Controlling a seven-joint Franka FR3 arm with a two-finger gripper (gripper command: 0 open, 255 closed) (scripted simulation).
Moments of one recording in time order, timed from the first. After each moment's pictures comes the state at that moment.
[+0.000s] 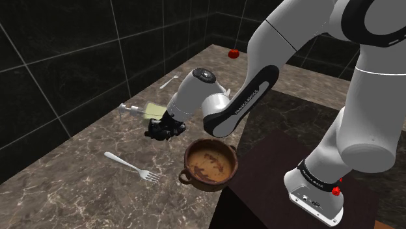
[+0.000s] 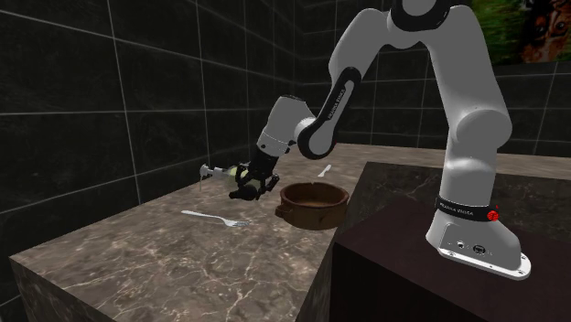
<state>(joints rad) 0.26 0.34 0.30 -2.32 -0.51 3.08 1.45</state>
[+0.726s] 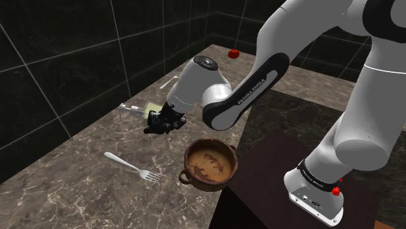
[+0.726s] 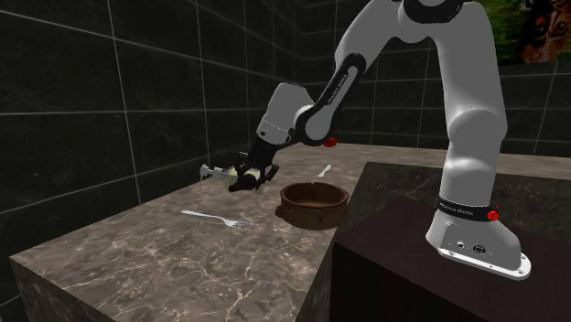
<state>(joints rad) 0.13 0.26 0.45 -2.33 -0.39 3.00 1.35</state>
